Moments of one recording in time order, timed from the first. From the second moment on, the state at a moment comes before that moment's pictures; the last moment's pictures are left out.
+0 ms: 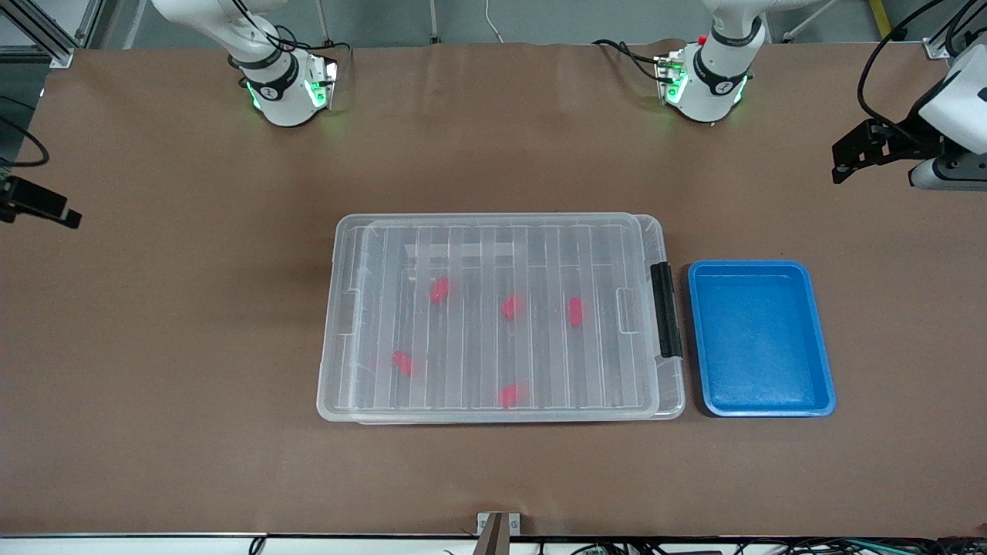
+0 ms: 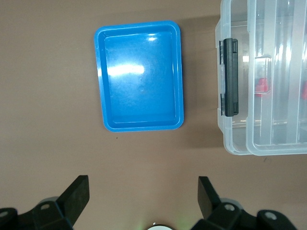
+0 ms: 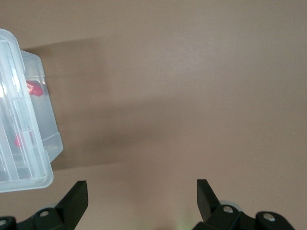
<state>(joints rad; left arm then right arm) 0.11 -0.03 -0.22 -1.53 0.04 1.47 -0.02 0.23 0.11 -0.40 -1.35 0.07 1.38 -0.03</state>
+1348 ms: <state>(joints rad) 0.13 -0.03 -0.22 -1.53 0.04 1.47 -0.02 -0.13 -0.01 -0.01 -1.46 -0.01 1.44 -0.03</state>
